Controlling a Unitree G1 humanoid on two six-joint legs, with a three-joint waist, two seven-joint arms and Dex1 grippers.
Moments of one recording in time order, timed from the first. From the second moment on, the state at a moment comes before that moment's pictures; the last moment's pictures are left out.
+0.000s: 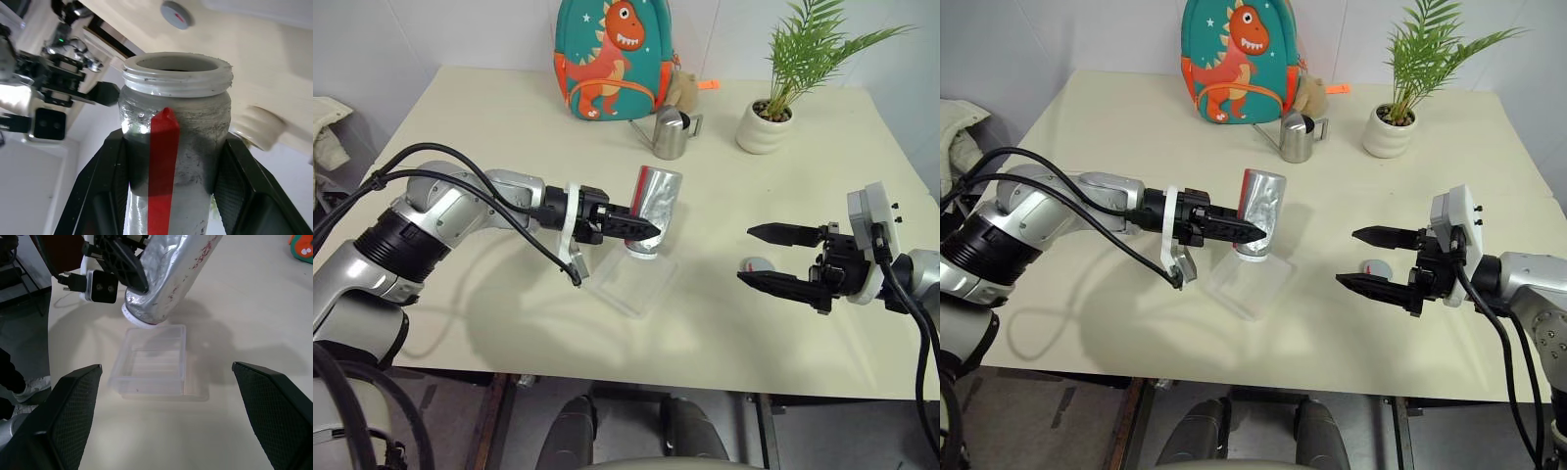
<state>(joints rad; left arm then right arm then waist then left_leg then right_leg) -1.17 0.91 -0.72 0.12 1.71 -0.82 0.80 -0.21 -0.92 -0.32 -0.38 0.88 0.72 1.05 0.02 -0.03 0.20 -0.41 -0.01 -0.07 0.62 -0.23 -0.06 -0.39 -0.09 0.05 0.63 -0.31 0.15</state>
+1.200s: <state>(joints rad) -0.37 0.52 0.32 -0.25 -0.46 0.49 -0.12 -0.35 -0.90 -0.22 -0.20 0.81 0.64 1.20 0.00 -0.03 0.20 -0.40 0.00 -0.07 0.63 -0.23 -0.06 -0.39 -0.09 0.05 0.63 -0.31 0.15</state>
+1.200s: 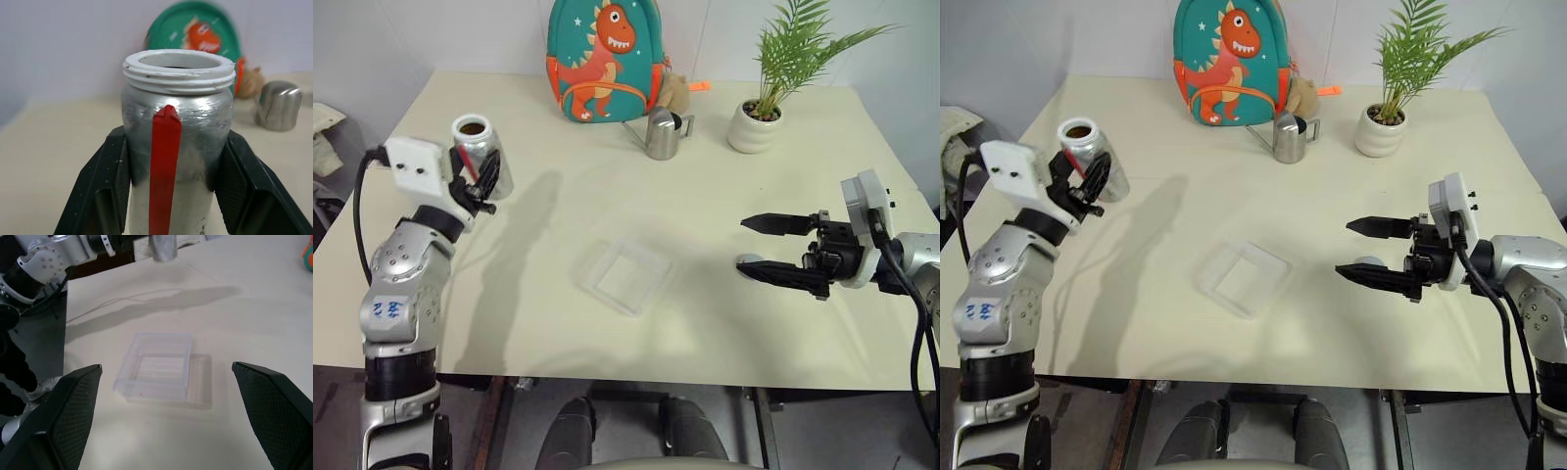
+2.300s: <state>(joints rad) -1.12 0.83 -0.47 0.17 1.03 -0.98 -0.20 -0.31 -0.83 -0.22 -0.24 0.79 0.63 1.17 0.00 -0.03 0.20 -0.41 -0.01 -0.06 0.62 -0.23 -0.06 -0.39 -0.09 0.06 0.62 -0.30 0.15</state>
